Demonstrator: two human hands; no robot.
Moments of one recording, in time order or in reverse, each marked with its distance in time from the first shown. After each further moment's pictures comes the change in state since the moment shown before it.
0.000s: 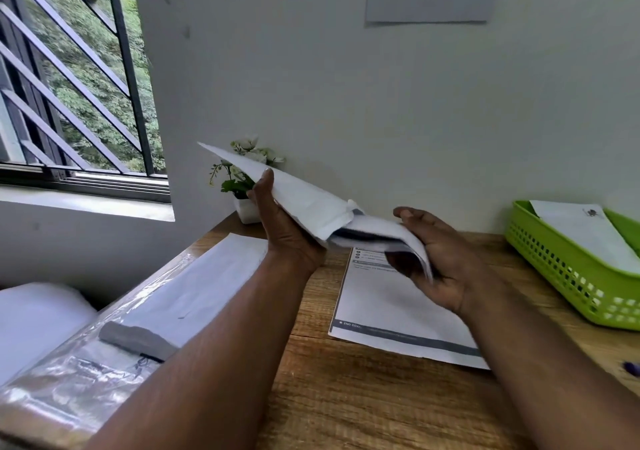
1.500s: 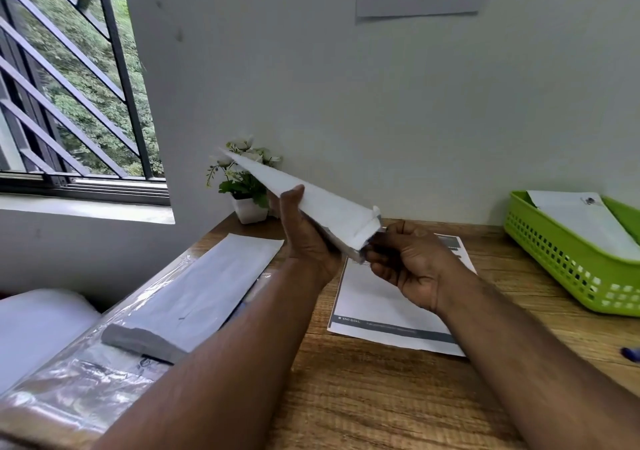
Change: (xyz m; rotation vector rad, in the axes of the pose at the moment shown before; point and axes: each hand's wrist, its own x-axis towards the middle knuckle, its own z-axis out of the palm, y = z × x) left_hand -0.005 -0.034 0.000 0.017 0.002 -0.068; right_hand -0.011 0.013 0.020 -0.048 0.068 0.071
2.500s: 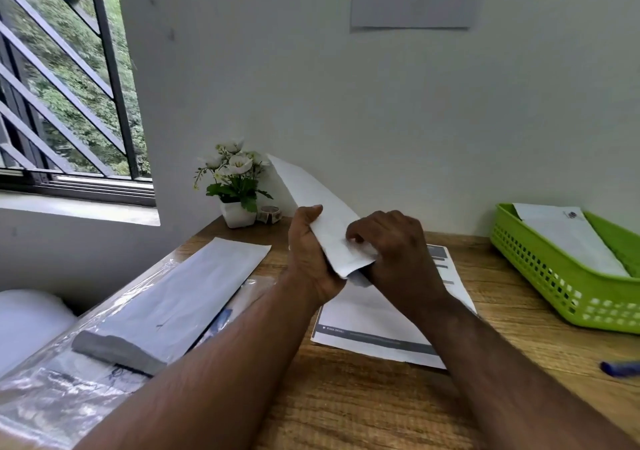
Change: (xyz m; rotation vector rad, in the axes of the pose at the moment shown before) left_hand -0.020 -0.010 0.012 0.077 -0.086 -0.309; right_hand 0.010 0.005 -0.012 -1.434 0.107 -1.266
